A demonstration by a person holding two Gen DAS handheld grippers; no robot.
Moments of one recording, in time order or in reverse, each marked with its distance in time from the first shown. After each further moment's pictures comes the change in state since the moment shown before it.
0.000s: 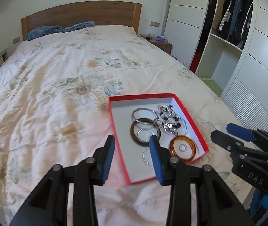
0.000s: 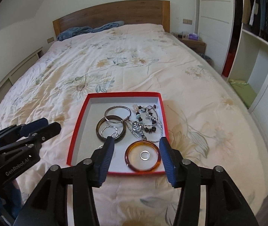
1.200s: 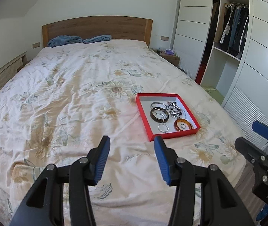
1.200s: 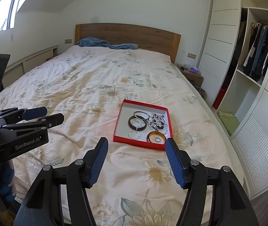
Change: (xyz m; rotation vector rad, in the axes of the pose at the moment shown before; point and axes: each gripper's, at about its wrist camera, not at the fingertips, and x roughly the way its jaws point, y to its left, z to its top) left arm -0.175 0.040 -0.081 -0.034 -0.105 0.082; right arm -0.187 0.103 -0.081 -0.192 -0.175 -0.070
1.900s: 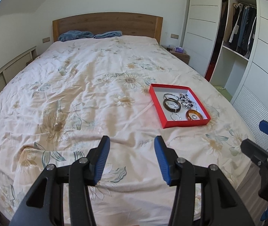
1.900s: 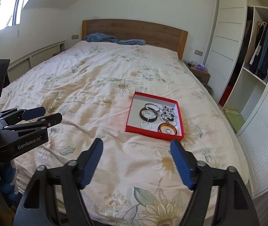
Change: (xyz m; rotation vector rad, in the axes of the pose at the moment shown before) left arm -0.010 0.022 -0.034 -0.036 0.028 0.060; right arm -0.003 0.019 -0.020 -0.015 0.038 0.053
